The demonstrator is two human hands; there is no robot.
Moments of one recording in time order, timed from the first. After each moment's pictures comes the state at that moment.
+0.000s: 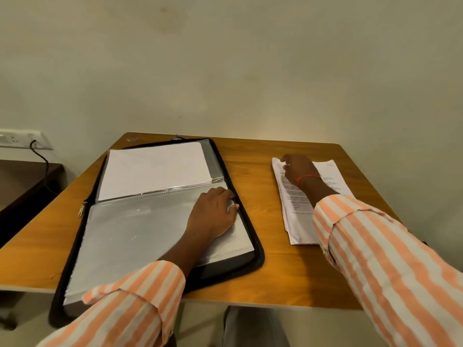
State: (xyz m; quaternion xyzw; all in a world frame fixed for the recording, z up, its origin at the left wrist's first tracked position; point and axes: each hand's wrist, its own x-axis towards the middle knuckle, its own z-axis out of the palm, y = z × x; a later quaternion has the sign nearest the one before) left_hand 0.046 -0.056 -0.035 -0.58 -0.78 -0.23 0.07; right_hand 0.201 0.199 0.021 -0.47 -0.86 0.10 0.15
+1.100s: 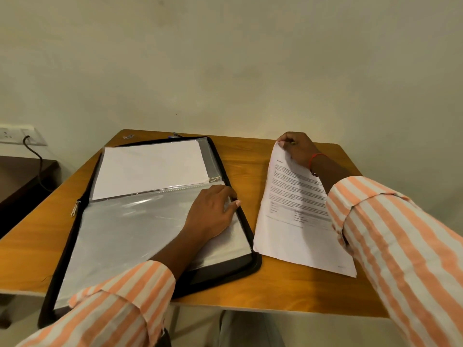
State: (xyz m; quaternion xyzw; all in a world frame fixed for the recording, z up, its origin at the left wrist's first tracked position) left_hand 0.051 -0.058 -0.022 -0.59 -0.75 -0.30 0.02; right_hand 0.197 0.215 0.074 -0.33 -0.84 0.34 0.26
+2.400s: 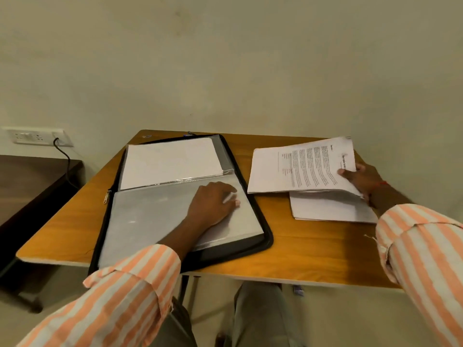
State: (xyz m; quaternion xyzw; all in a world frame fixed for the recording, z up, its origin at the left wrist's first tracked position) left_hand 0.031 -0.094 -0.020 -0.56 -0.78 -0.28 -0.01; right_hand 0.345 0.184 0.033 -0.49 -0.65 0.48 0.33
